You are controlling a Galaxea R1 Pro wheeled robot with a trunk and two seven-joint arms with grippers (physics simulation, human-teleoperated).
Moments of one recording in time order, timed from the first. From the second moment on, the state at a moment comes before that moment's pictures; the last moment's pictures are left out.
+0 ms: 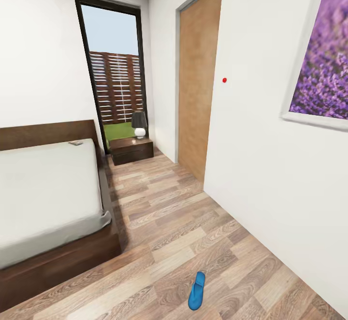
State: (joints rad) left arm 0.00 0.00 0.00 0.00 0.00 0.00 0.00; right arm 0.00 0.00 0.00 0.00 0.00 0.00 0.00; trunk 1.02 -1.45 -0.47
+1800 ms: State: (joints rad) left arm 0.01 -0.02 0.01 -0.73 0.01 -0.07 0.00; right arm 0.00 -0.04 -0.05 -0.58 0.00 -0.02 0.02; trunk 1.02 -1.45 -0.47
